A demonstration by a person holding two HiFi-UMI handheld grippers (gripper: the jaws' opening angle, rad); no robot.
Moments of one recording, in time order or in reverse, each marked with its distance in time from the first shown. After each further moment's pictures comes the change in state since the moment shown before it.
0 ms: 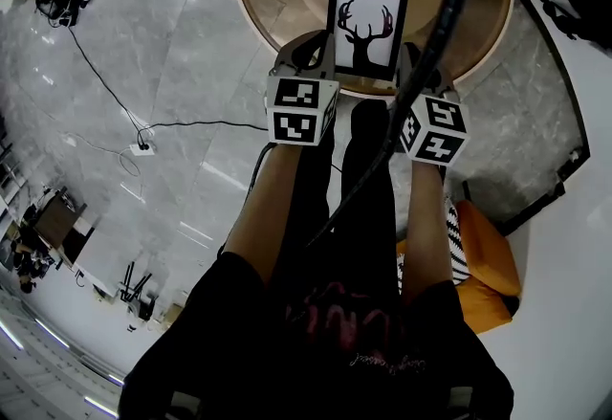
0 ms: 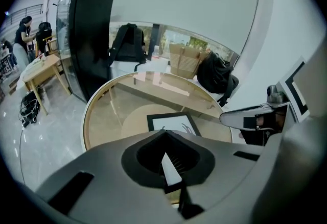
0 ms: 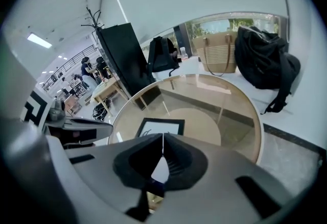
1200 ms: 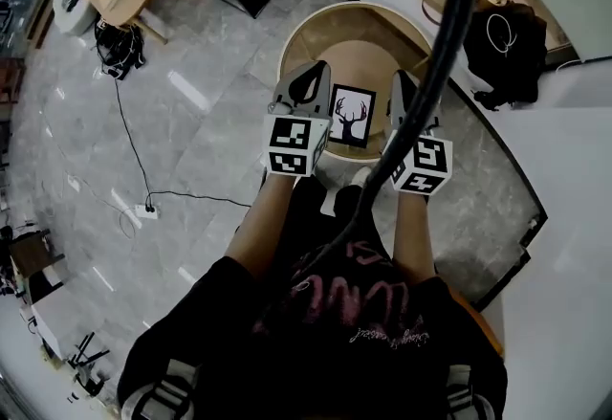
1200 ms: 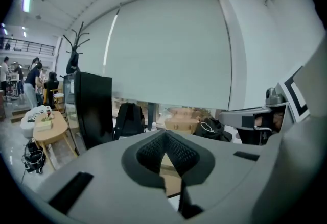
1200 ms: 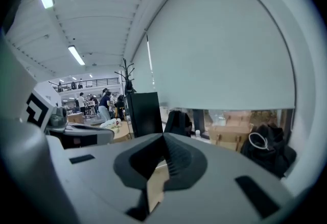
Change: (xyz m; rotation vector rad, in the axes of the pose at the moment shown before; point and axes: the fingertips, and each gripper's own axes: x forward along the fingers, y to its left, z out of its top) left arm -0.271 -0.059 0.262 0.140 -0.580 0.044; right arm -0.255 0.104 0.266 -0.227 -0.592 0.028
